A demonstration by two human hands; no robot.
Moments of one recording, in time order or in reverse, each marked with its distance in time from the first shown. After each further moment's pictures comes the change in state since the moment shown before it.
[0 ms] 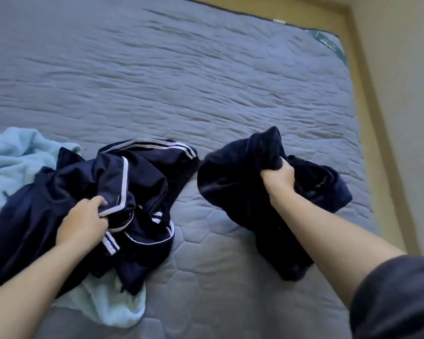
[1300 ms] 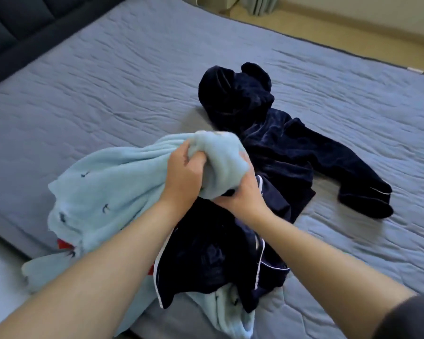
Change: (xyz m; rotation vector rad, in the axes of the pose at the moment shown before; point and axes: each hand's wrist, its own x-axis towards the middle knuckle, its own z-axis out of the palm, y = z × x) left_hand 0.012 -0.059 -0.160 -1.285 0.366 0.217; right_hand -0.202 -0.149 0.247 0.050 -0.688 -0.788
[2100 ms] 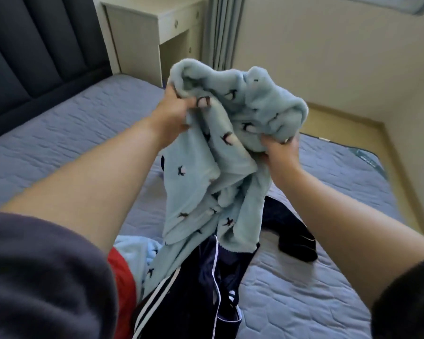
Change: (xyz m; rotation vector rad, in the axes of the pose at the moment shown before) left_hand 0.140 0.239 0.072 -0.161 -0.362 -0.051; right_hand 0.085 -0.163 -0.247 0.560 0.587 0.130
